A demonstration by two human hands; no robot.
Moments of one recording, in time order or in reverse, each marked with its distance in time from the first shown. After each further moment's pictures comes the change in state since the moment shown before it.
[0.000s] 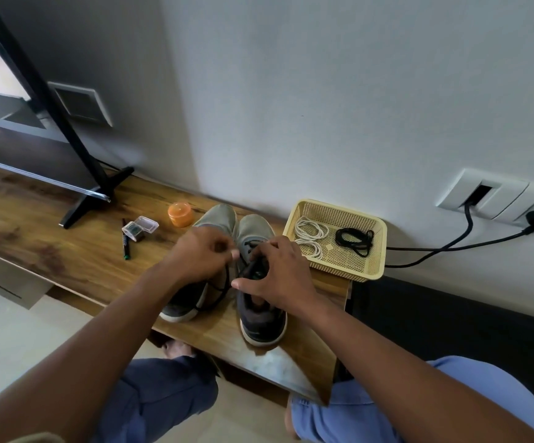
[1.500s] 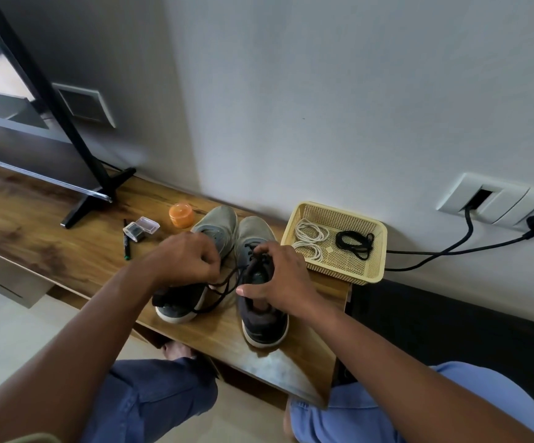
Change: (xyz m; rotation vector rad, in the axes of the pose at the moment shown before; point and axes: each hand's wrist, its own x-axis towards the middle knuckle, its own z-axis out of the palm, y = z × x) left_hand -0.014 -0.004 -0.028 0.158 -0.244 0.006; right_hand -0.006 -0.002 -0.010 0.192 -0.130 0.140
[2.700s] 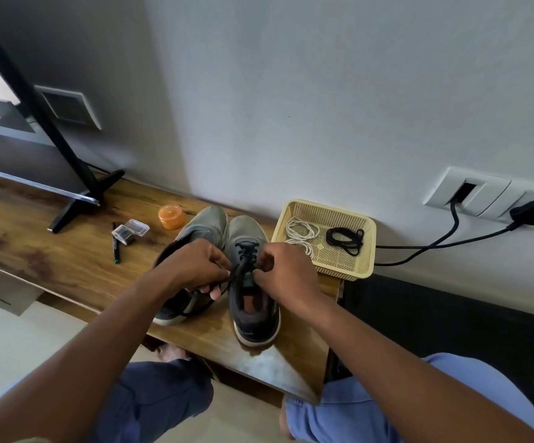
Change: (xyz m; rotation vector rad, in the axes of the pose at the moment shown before) left_hand 0.026 0.019 0.033 -0.271 -0.044 -0.199; right_hand -0.006 -0.004 -0.021 -0.116 0.176 -0.073
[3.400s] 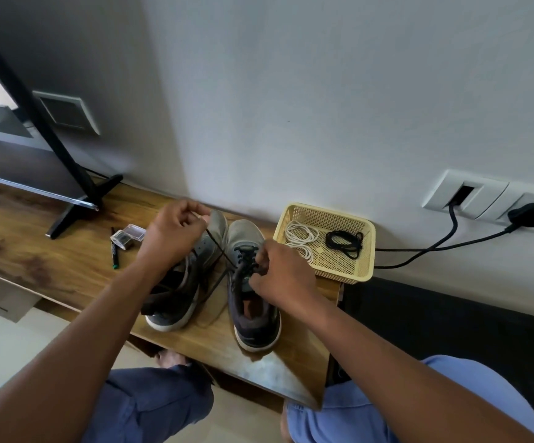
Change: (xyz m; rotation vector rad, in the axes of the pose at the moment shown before) left_hand 0.017 -0.012 -0.028 -0.425 0.555 0.203; right_hand 0.002 -0.008 -0.003 -0.031 -0.090 0.064
